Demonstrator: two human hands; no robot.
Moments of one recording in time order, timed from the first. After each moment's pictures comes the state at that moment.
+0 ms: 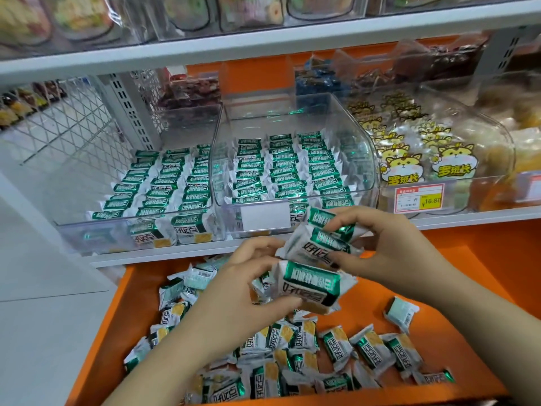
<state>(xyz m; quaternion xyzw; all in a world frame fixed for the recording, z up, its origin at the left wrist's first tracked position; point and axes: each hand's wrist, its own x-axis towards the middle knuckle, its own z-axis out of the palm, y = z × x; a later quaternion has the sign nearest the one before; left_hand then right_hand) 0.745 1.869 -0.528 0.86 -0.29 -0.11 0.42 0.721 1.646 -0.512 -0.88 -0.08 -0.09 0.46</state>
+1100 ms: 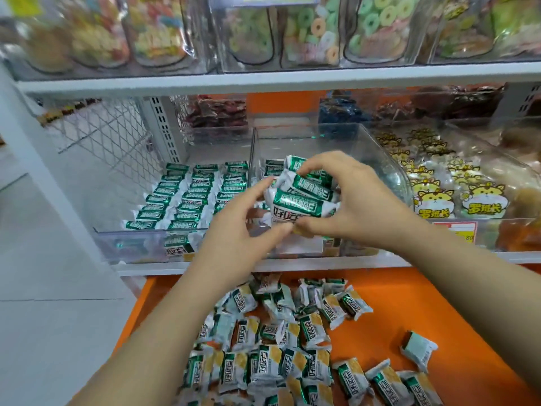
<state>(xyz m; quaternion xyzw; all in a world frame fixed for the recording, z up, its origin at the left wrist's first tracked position) 0.809 1.892 -0.488 0.84 -0.20 0.03 0.50 0.802 1.700 -0.448 -0.93 -0.19 -0.16 0.27</state>
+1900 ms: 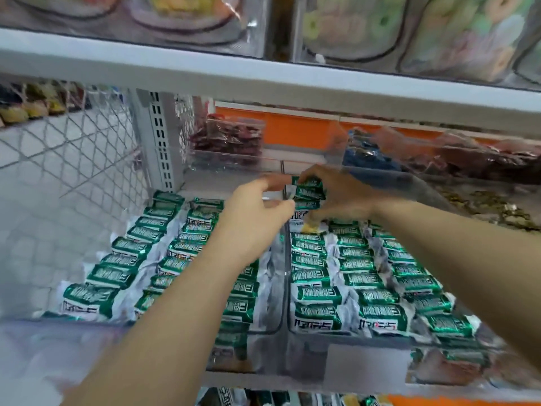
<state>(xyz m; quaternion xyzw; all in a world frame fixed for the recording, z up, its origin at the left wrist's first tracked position) 0.978 1.889 -0.493 0.83 -0.16 0.05 0.53 1.043 1.697 -0.482 -0.97 -0.15 0.02 0.21</state>
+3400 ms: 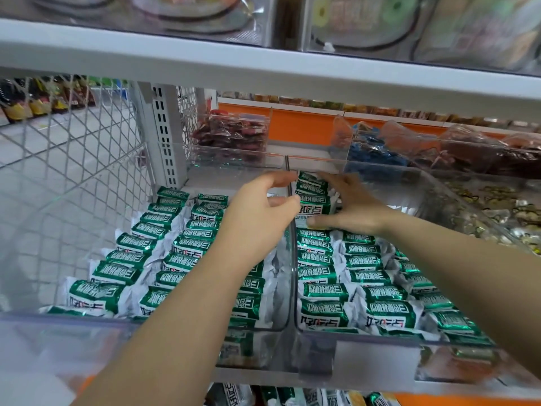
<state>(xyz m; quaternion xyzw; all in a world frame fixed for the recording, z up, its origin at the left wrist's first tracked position) 0.974 1.890 -0.497 0.80 -0.14 0.04 0.58 1.030 1.690 -0.508 -0.97 -0.06 -0.02 0.23</state>
